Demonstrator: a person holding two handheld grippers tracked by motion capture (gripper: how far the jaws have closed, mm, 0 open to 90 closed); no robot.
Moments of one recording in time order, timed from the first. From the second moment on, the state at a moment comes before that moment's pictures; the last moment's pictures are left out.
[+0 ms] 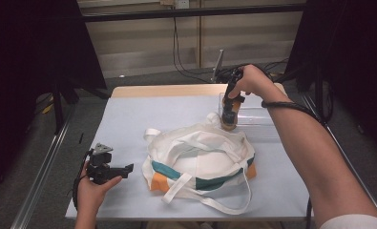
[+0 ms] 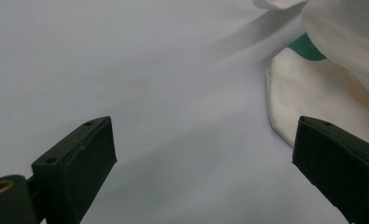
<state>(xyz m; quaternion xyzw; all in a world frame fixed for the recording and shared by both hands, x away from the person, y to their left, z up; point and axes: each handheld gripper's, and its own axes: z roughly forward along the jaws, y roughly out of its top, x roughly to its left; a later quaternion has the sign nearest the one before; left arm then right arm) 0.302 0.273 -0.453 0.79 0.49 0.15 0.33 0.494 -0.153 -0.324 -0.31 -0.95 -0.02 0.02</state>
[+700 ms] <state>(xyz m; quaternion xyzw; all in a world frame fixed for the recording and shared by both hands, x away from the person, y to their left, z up) 0.303 0.274 -0.452 0.79 0.49 0.15 0.33 0.495 -0.153 -0.332 -0.30 -0.95 -0.02 0.01</state>
